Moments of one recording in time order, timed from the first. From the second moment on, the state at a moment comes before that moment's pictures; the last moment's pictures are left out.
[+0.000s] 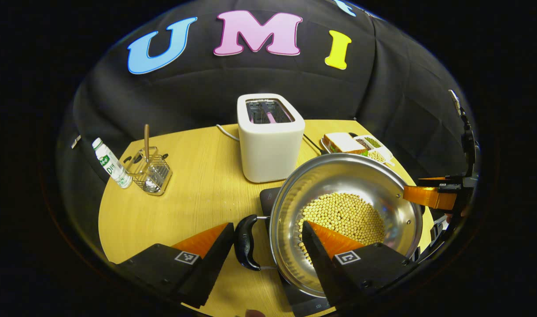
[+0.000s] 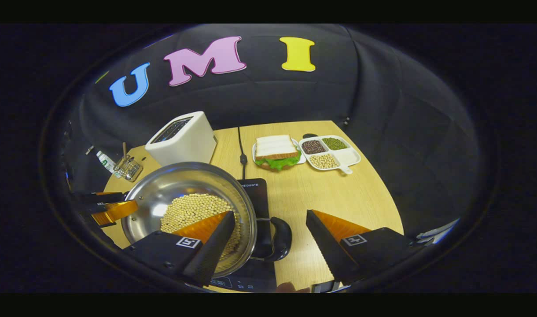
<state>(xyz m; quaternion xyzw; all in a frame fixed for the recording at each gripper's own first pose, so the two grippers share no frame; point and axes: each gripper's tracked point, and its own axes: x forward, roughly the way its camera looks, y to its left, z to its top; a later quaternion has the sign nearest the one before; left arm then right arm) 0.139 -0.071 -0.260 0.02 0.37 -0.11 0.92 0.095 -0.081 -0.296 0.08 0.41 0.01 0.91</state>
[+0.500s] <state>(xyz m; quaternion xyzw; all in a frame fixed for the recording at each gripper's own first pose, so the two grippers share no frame) 0.107 -0.059 -0.151 -0.03 0.24 -0.08 0.97 0.081 -0.069 -0.159 0.07 0.25 0.02 0.97</state>
